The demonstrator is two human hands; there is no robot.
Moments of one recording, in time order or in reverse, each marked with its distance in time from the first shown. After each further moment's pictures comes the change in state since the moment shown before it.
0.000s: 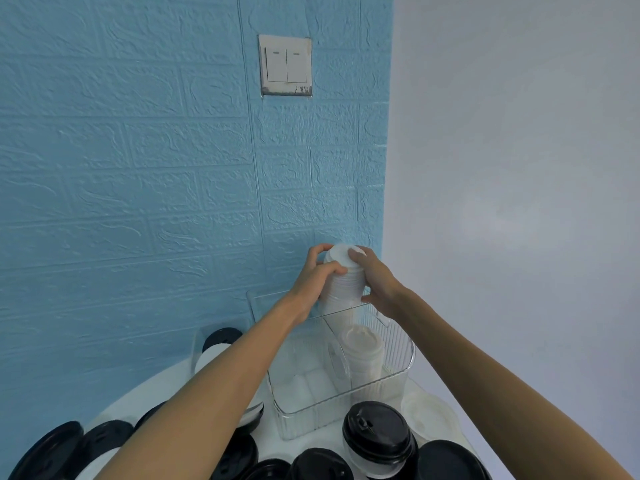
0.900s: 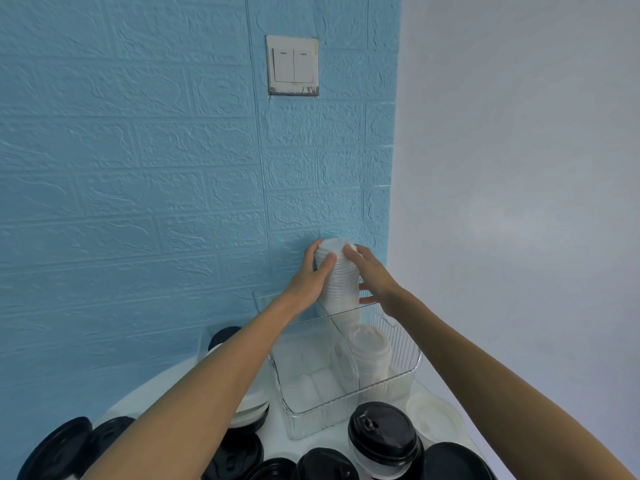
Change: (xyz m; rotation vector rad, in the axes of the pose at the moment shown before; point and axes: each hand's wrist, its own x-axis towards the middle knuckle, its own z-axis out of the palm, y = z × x) left_hand 0.007 -0.008 -0.019 0.242 0.028 0.085; right_hand -0.005 -0.009 0.012 -0.228 0.013 0.011
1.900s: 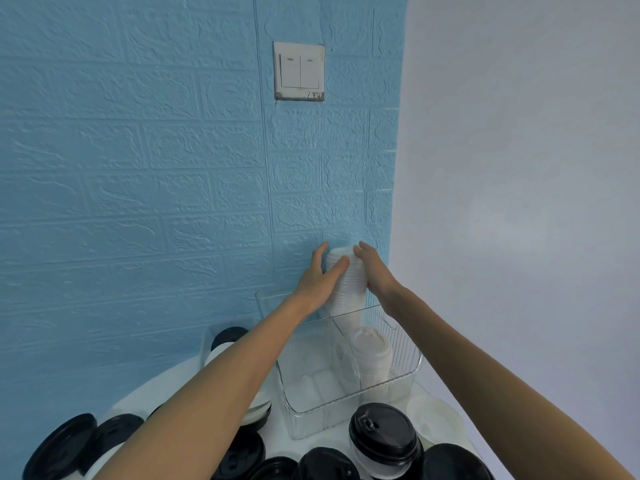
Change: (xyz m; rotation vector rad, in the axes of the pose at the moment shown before) left_hand -0.002 0.007 0.008 0.050 0.033 -0.047; right_hand 0.000 -0.006 0.003 0.091 0.049 -0.044
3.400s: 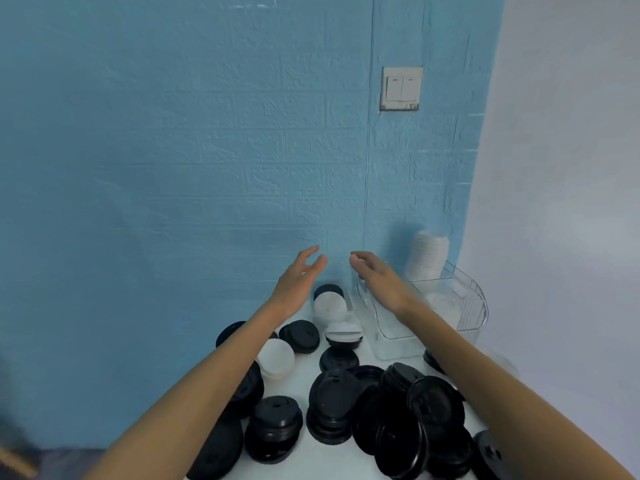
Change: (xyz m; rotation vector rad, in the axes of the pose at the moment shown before) left_hand -0.210 -0.007 -0.162 0.051 0.211 -0.048; right_hand -0.157 -0.031 0.129 -0.239 -0.248 -0.213
